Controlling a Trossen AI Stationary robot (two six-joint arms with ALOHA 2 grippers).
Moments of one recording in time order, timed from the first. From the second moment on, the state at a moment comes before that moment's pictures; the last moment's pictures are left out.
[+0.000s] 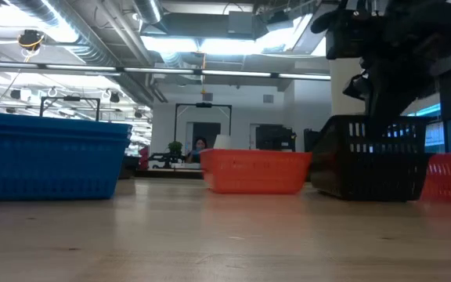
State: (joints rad) left arm -0.64 0.88 1.42 -1.51 -0.59 -0.94; right arm 0.32 1.46 0.92 -0.66 0.08 0.41
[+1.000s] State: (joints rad) left arm -0.64 0.88 1.42 -1.51 -0.59 -0.94; right arm 0.32 1.46 0.98 -0.64 0.17 0.35
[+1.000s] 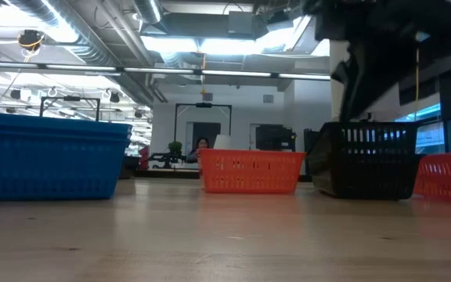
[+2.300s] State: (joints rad) left arm -0.64 0.88 1.42 -1.51 -0.59 -0.93; right arm 0.30 1.58 1.03 -0.64 0.22 0.30
